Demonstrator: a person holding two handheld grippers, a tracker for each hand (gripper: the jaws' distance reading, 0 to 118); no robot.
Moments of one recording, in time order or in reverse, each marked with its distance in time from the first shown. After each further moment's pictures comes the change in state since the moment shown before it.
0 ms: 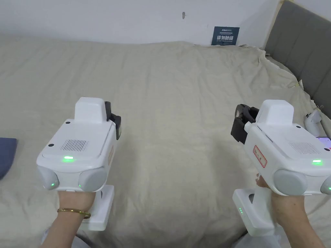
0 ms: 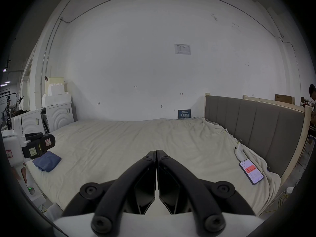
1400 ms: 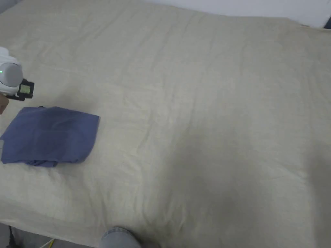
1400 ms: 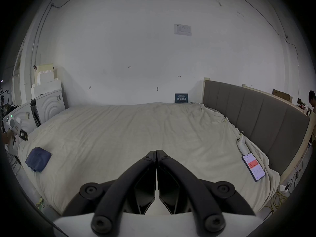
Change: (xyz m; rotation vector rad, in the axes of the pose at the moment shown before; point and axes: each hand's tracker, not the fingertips) left arm -0.404 0.007 -0.139 -0.652 0.783 -0.131; right arm -0.033 0.026 -0.069 -0.169 -0.057 0.014
